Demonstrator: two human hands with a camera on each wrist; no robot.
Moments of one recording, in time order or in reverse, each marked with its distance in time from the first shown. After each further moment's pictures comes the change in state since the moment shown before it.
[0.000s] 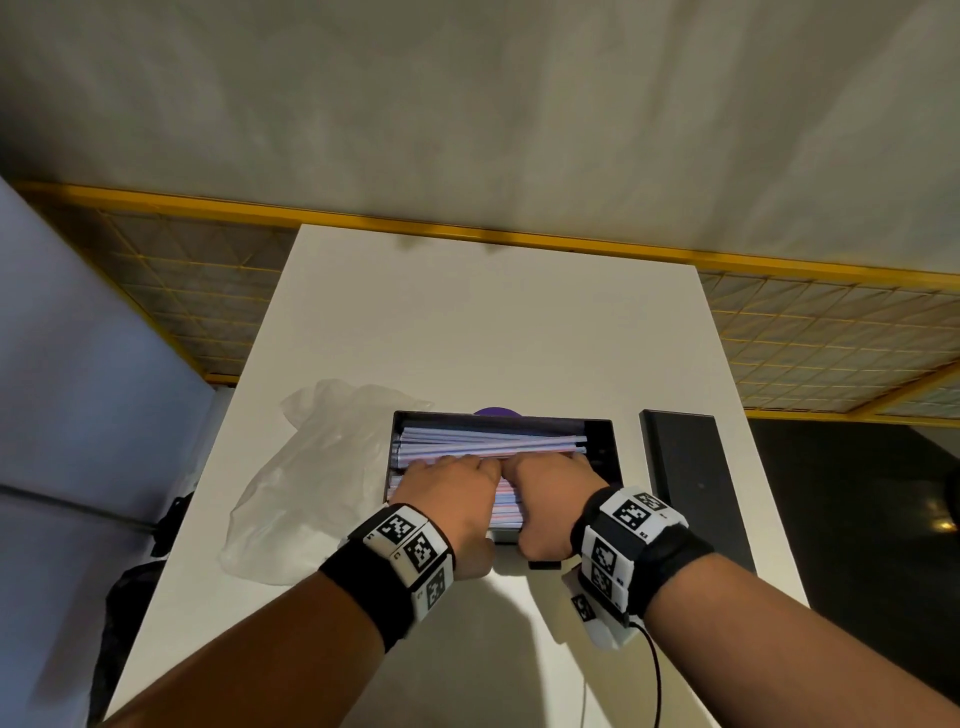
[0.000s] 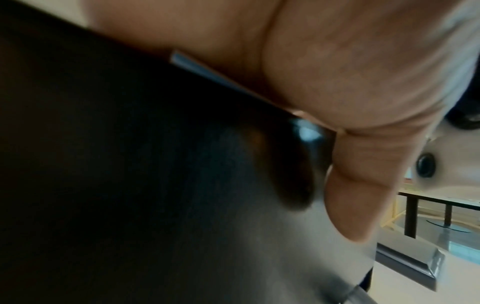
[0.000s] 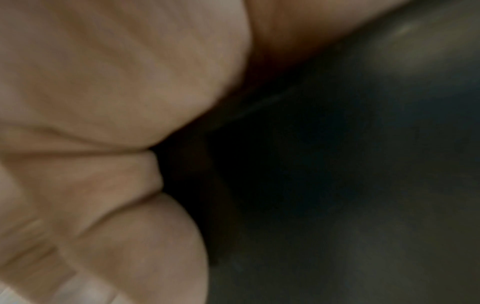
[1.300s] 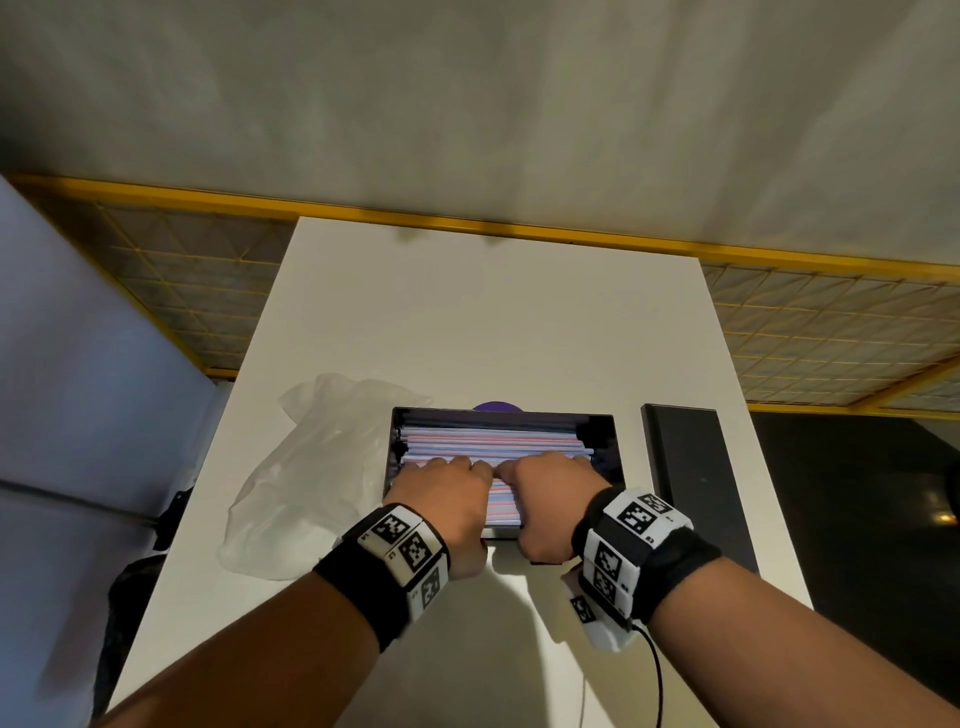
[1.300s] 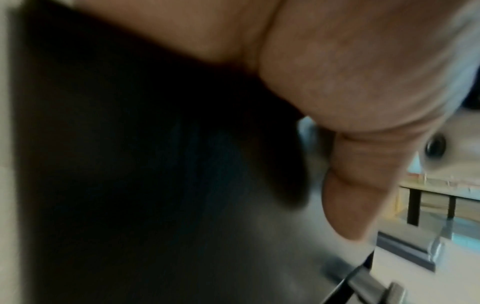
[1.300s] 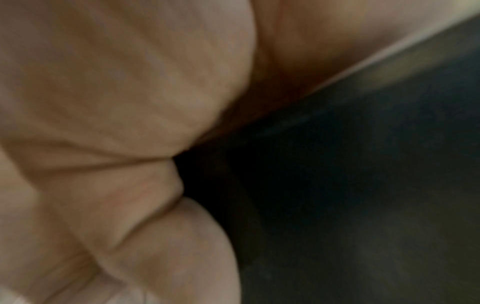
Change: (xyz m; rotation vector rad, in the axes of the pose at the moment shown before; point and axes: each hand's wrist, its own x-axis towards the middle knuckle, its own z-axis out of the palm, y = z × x) left_hand -0.005 -0.002 0.001 0.041 -0.061 -0.021; right_hand -0.006 -0.006 -0.003 -0.041 -0.090 0.013
